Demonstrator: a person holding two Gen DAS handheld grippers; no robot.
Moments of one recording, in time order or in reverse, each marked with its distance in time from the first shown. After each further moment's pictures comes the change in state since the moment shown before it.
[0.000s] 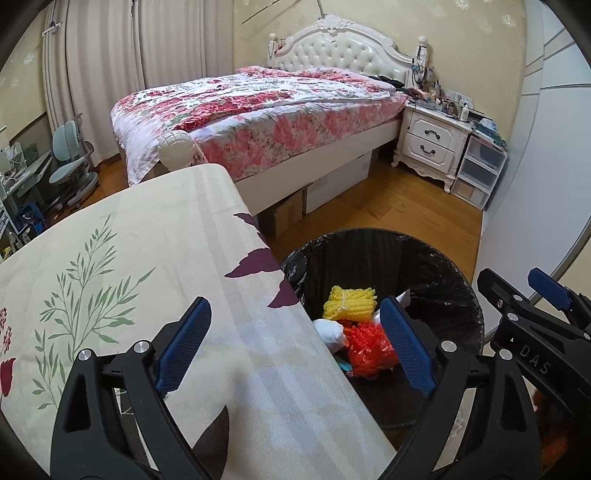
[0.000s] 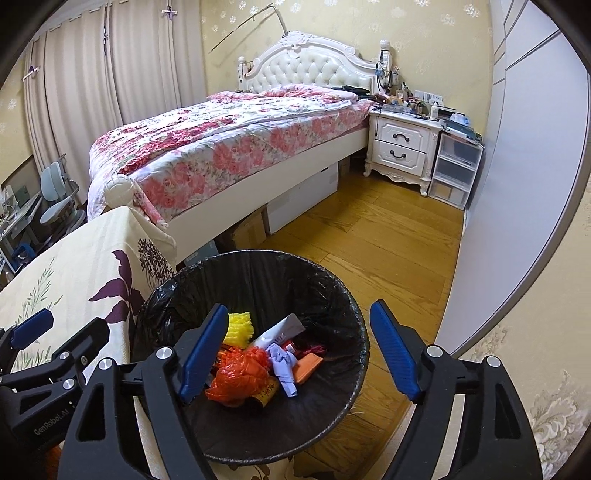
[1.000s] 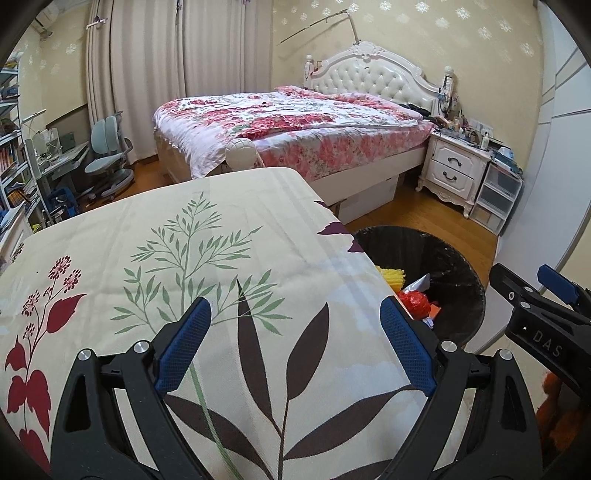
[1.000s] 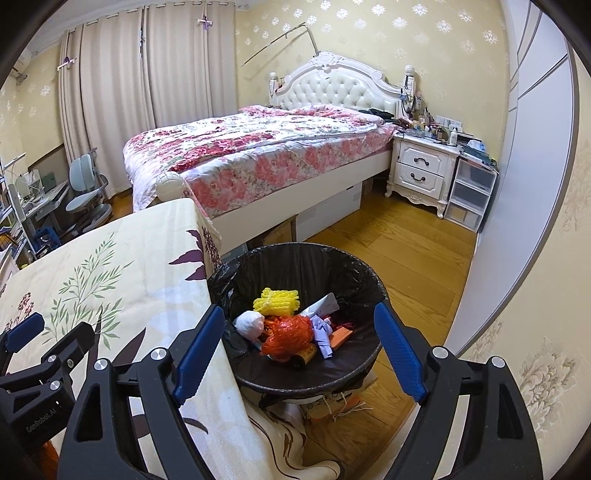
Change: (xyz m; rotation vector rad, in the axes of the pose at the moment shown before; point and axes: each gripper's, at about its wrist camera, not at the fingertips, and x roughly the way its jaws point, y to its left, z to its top) left arm -0.101 0.057 -0.060 -0.087 -0.086 0.087; right arm -0.085 0.040 -0.039 -0.079 -0.073 0.071
